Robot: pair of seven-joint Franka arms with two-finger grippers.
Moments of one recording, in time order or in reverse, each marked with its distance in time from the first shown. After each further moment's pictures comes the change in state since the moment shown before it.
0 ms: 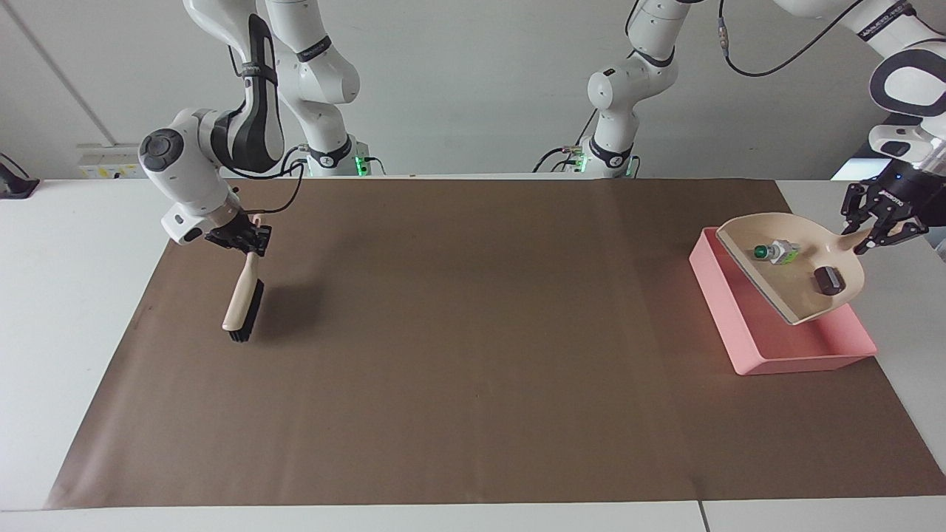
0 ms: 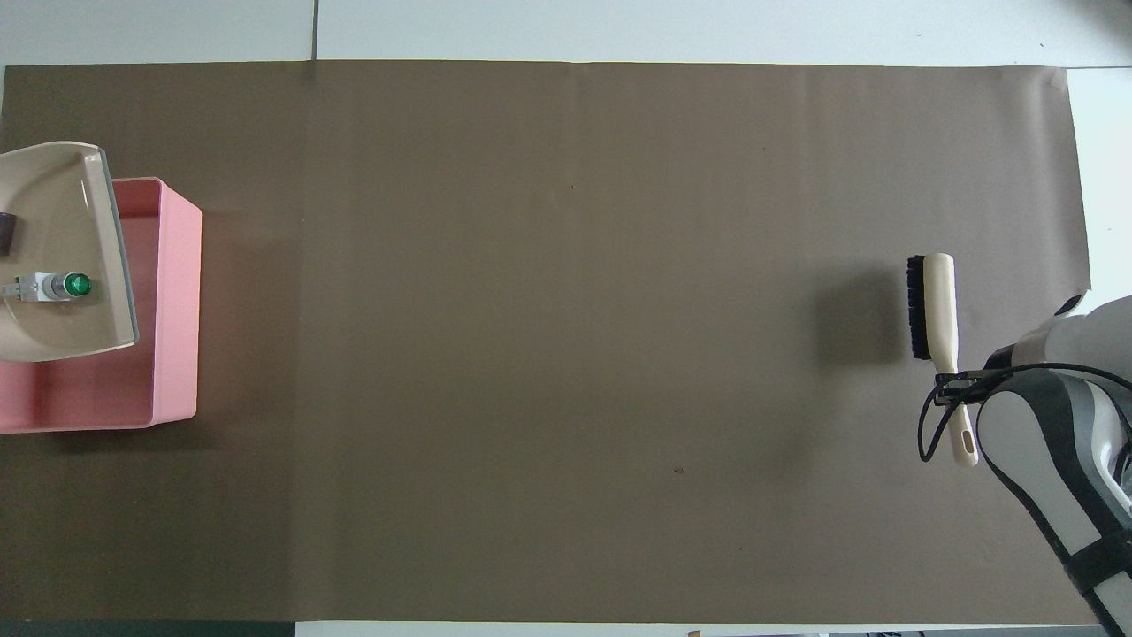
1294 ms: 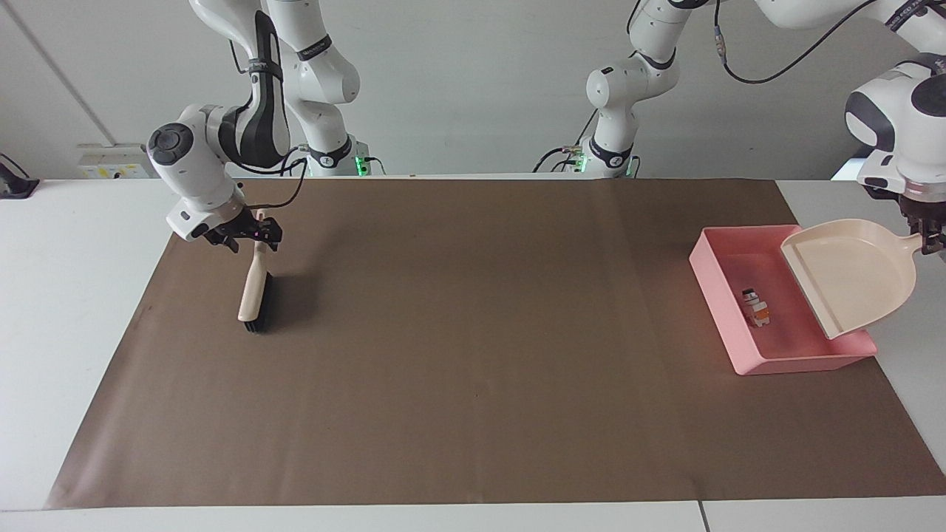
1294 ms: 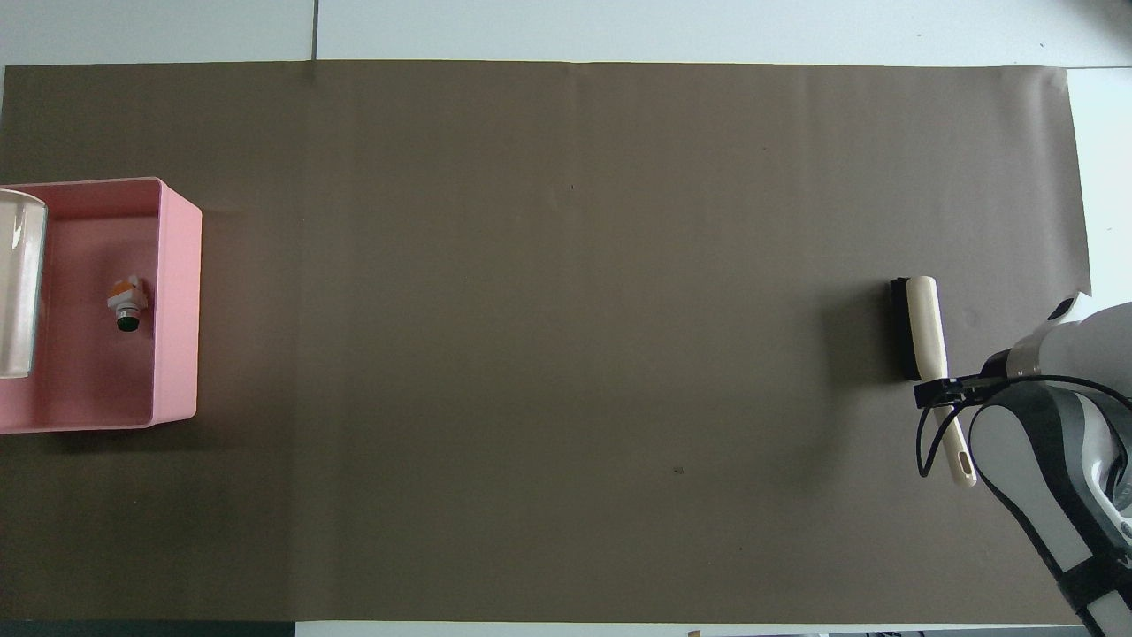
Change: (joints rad) left arm -0.125 0.021 -0.013 0.000 0.796 0.164 -0.230; right arm 0.013 -0.030 0.010 0.017 -0.022 0.009 -0.037
